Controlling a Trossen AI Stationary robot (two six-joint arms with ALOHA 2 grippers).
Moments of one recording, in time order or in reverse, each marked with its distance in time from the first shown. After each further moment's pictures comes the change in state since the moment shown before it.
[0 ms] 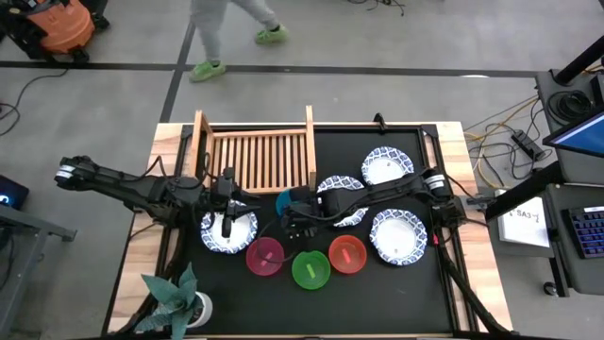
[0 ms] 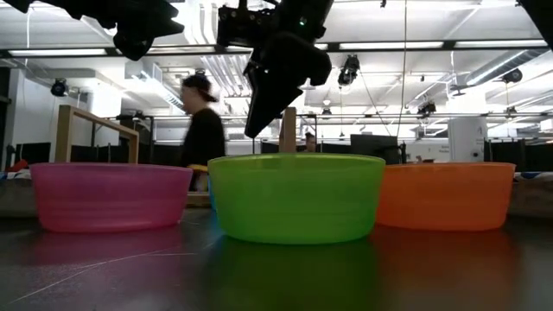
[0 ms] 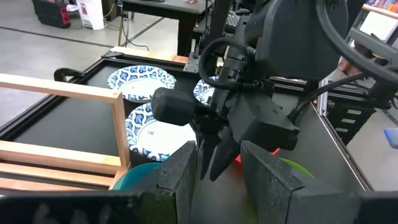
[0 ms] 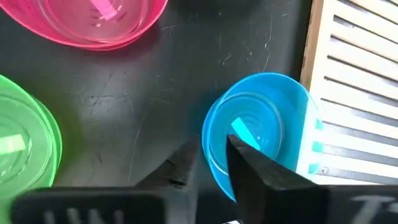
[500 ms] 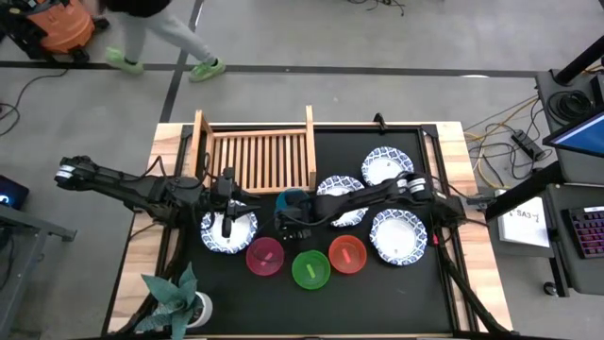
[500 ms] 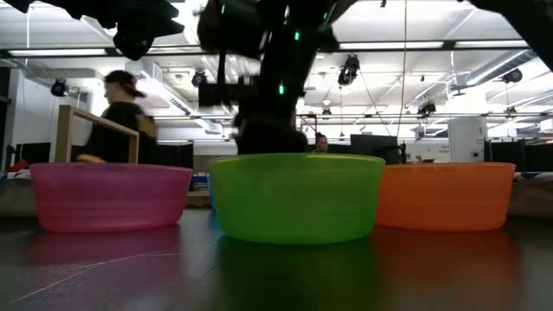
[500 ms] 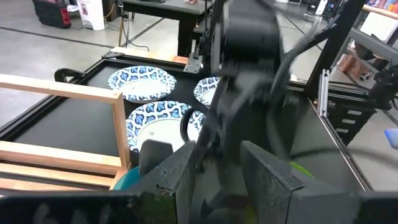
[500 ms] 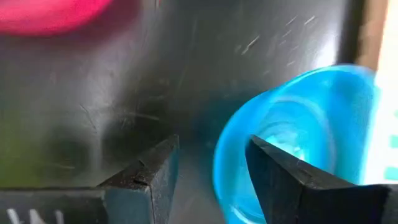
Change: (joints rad) left arm 0.000 0.000 0.000 0.000 -0.002 0.000; right arm -0.033 0.162 -0.029 0.141 -0.001 0.002
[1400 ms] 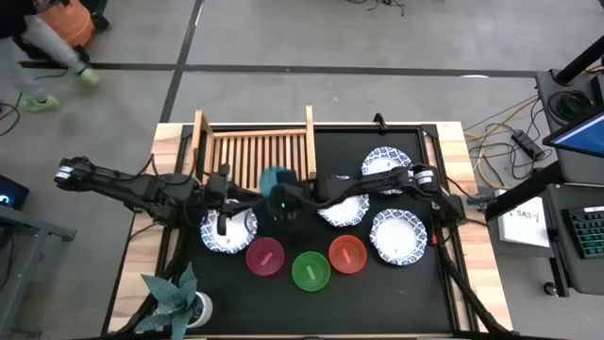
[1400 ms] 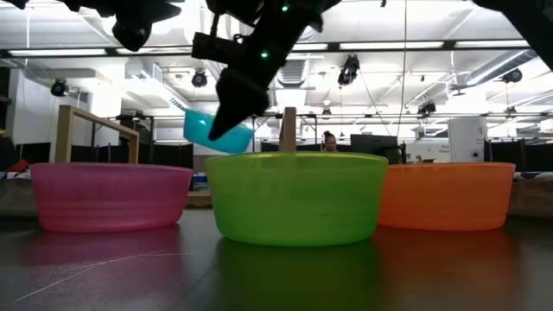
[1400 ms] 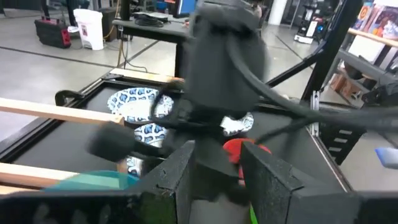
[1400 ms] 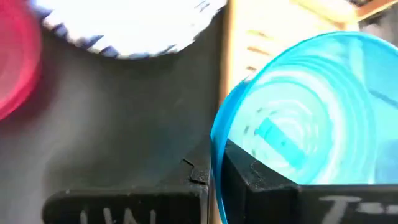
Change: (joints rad) left arm -0.001 -0.054 -0.001 0.042 0.000 0.018; right arm -0.087 -0.080 0.080 0.126 0.076 -0.121
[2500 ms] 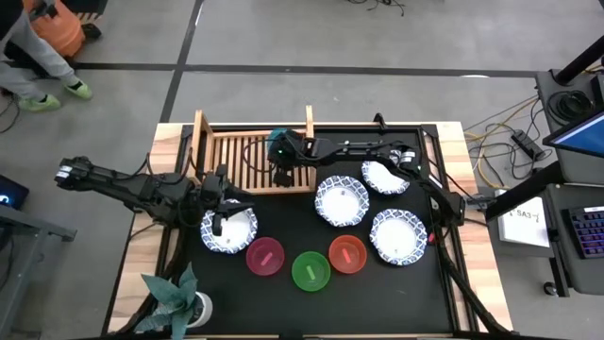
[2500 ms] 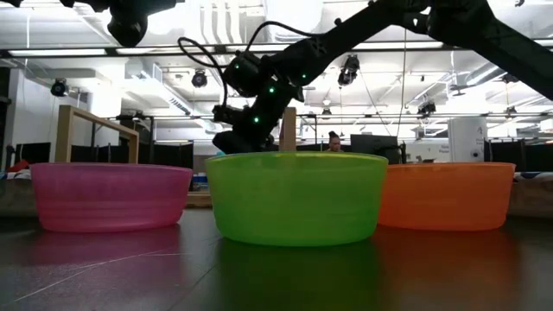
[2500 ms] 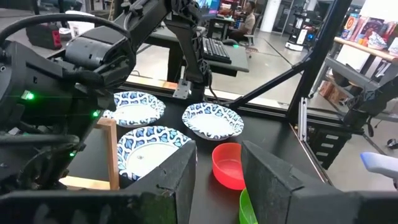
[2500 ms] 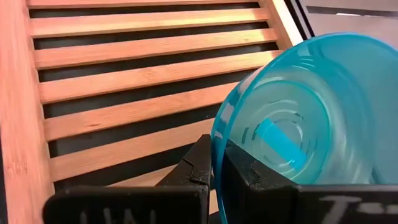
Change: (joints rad) left arm -0.016 -0.034 0.000 -0.012 0.010 -0.018; right arm -0.300 0.154 0.061 0.154 -0.084 0.132
